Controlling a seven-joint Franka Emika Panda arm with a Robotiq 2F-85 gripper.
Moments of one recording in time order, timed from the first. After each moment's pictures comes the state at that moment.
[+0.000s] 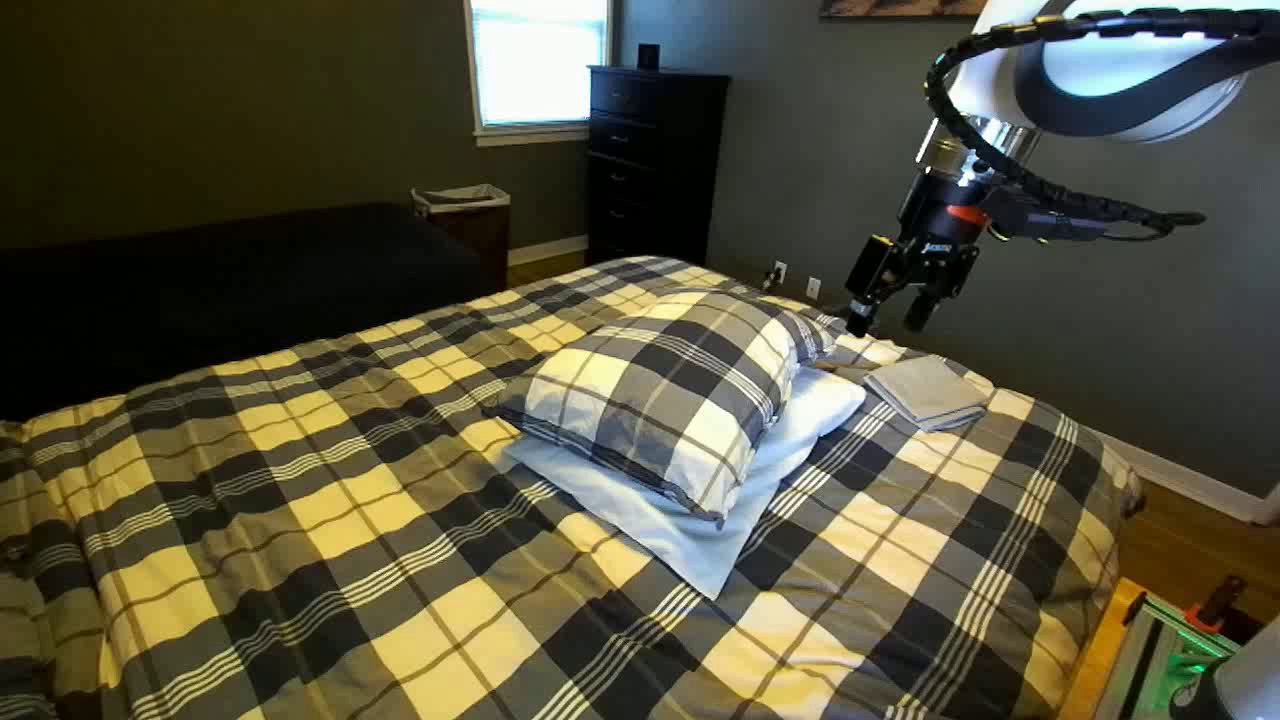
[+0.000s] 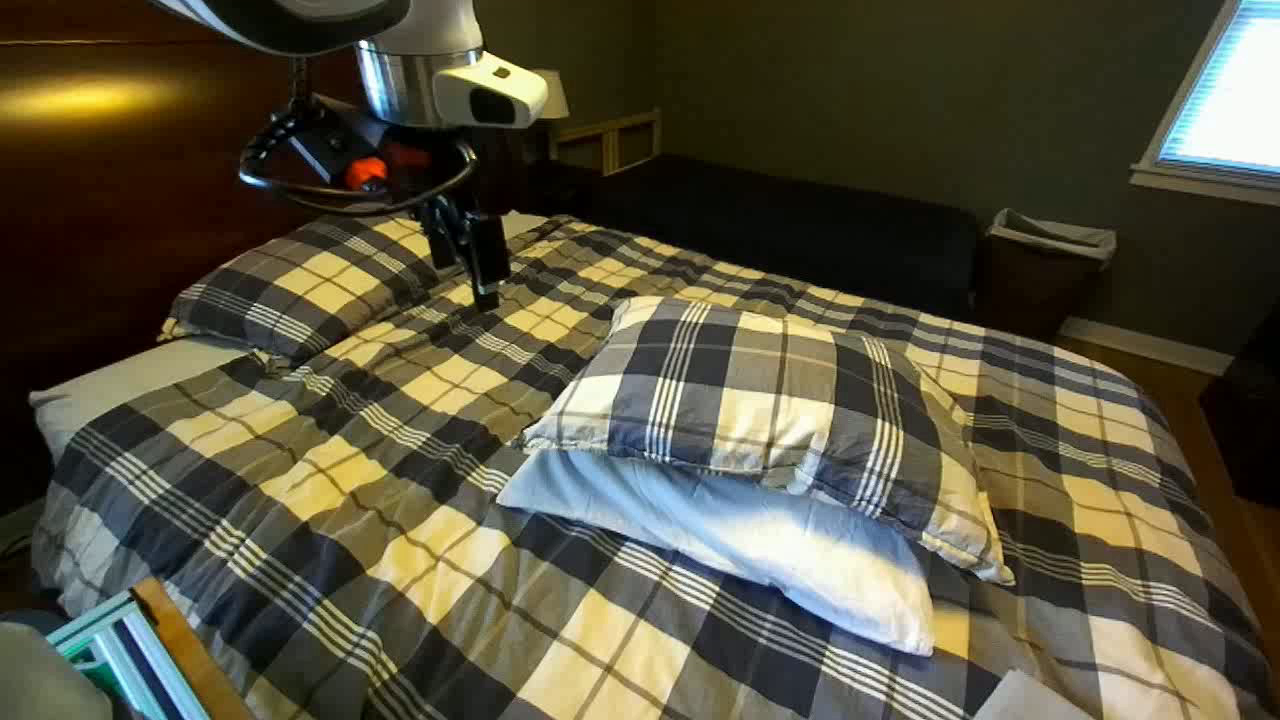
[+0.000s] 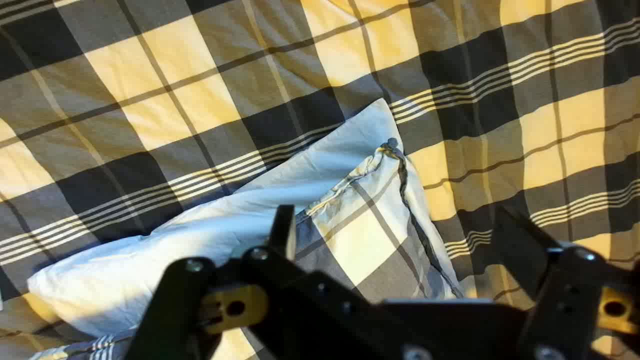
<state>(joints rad) -0.01 -0.57 0.00 -2.51 0.11 2.06 0.17</state>
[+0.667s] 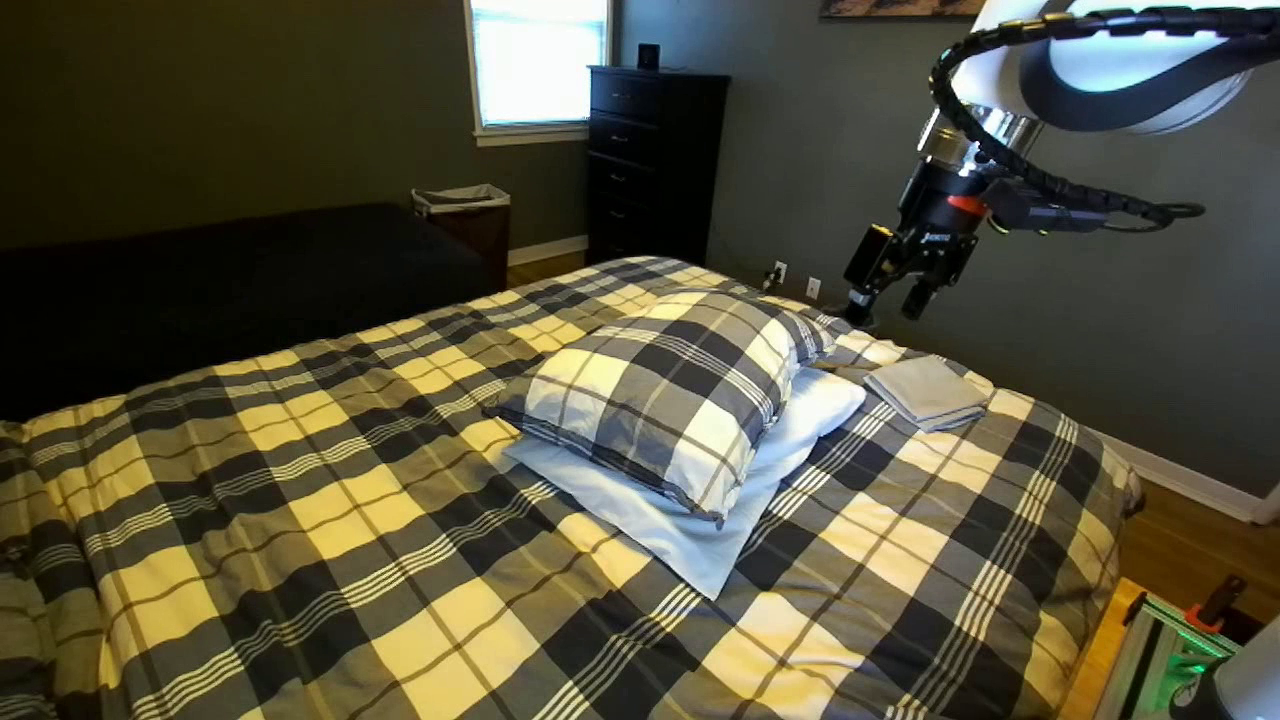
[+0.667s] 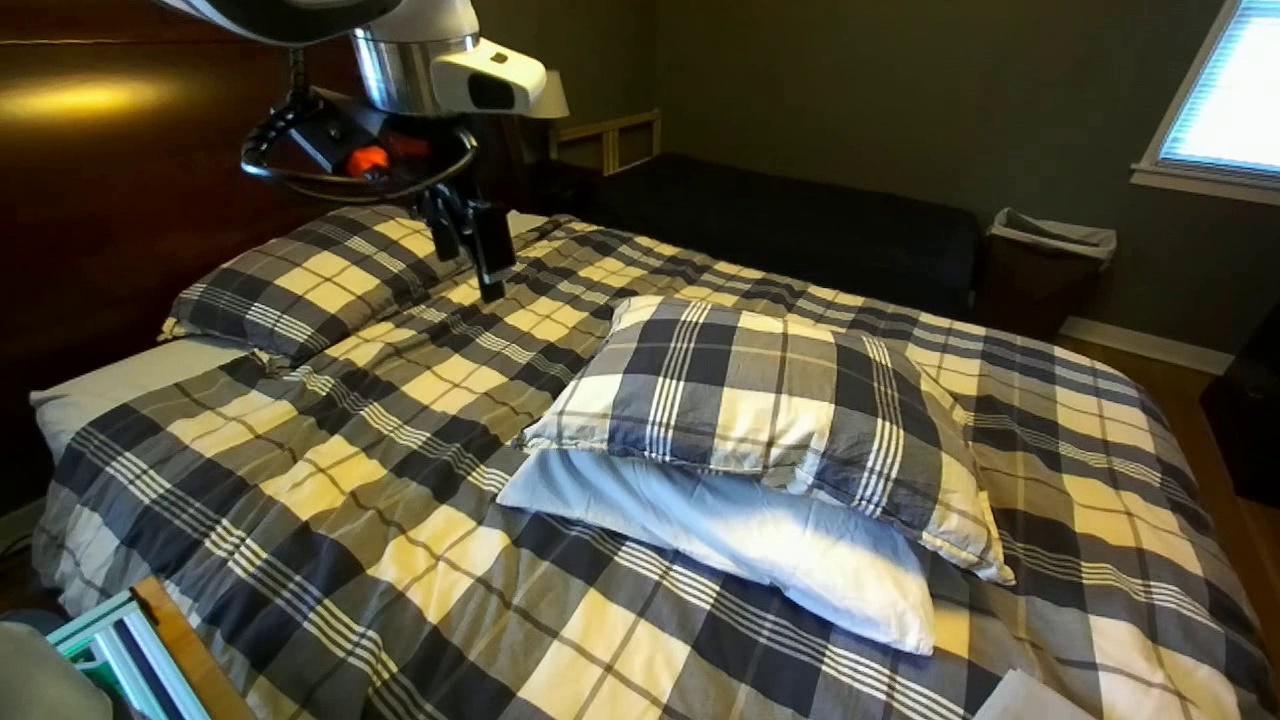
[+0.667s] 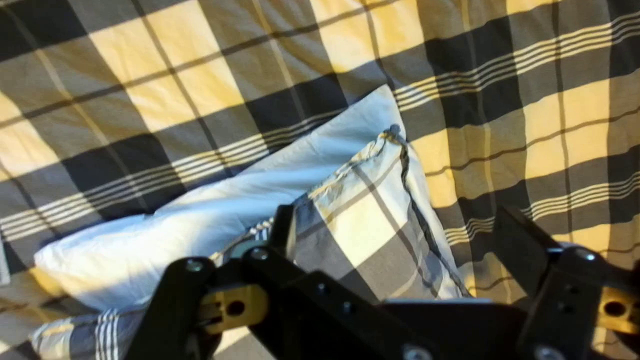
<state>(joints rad) -0.01 -0.58 0.01 -2.51 0.08 2.08 0.16</state>
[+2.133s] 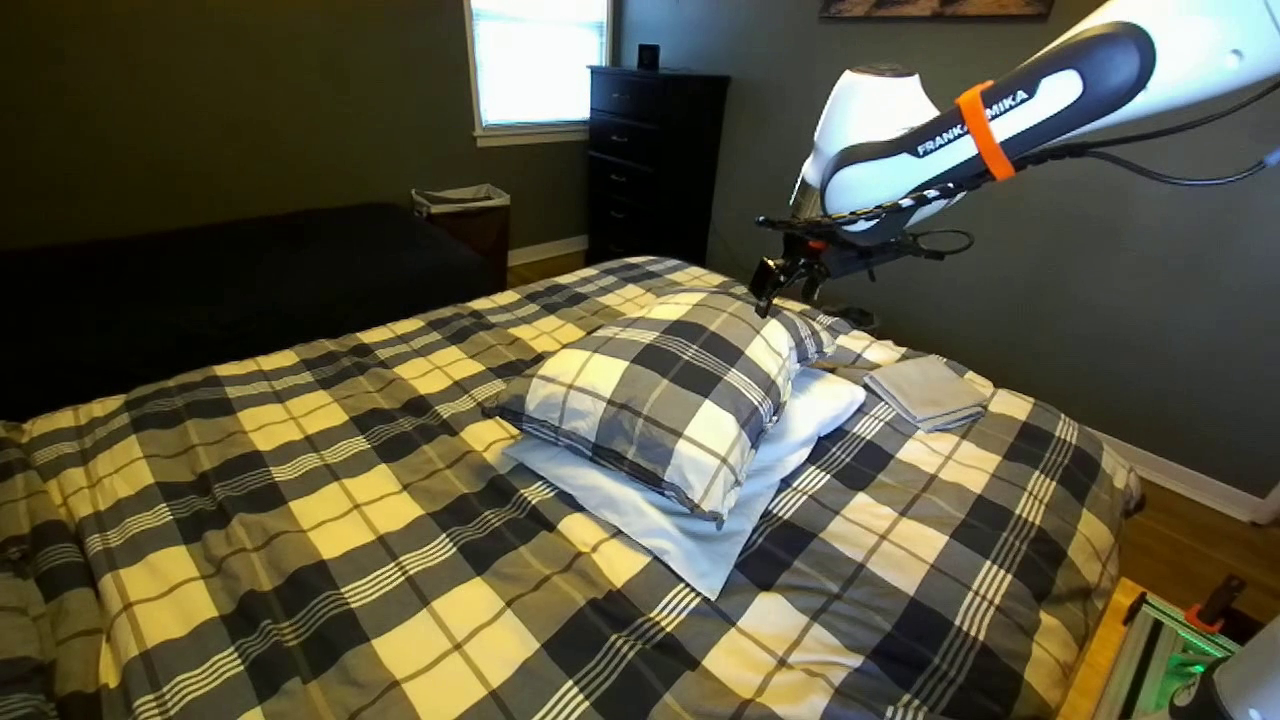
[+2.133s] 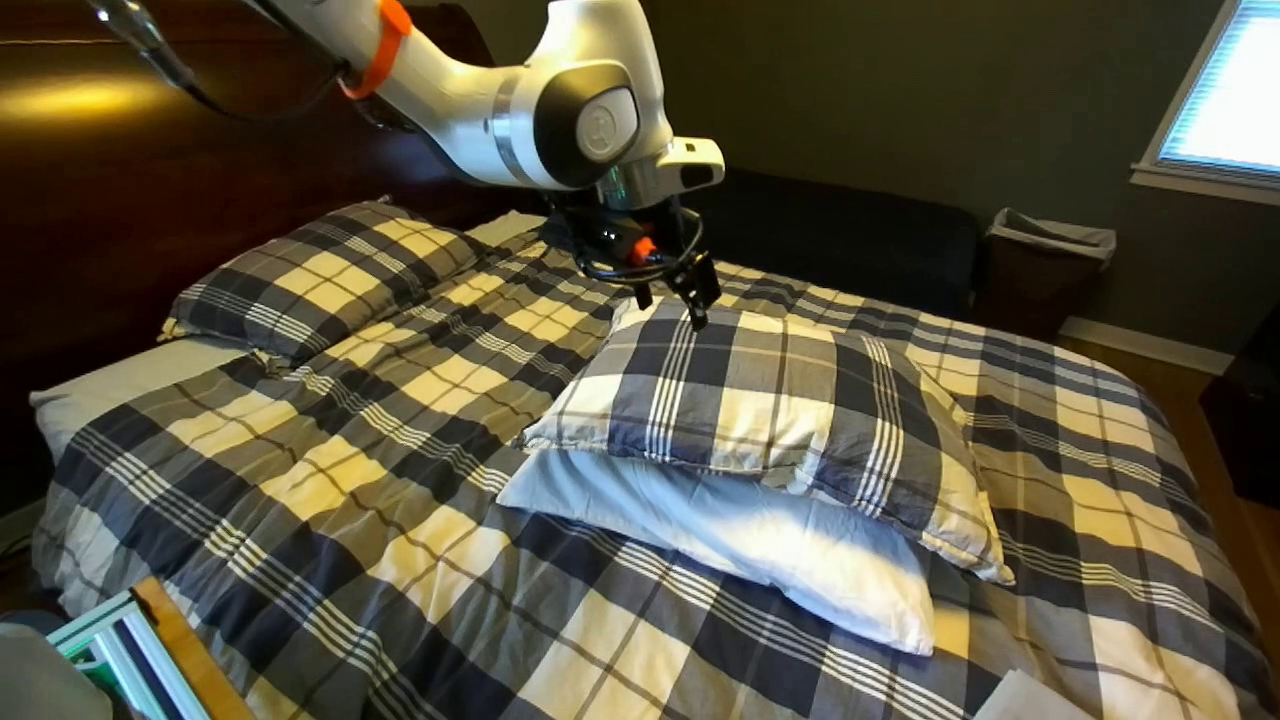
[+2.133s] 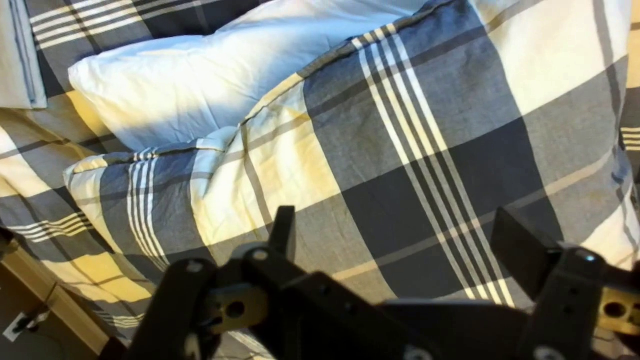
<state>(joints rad) -0.11 0.07 -0.02 -2.16 -0.19 2.51 0.14</state>
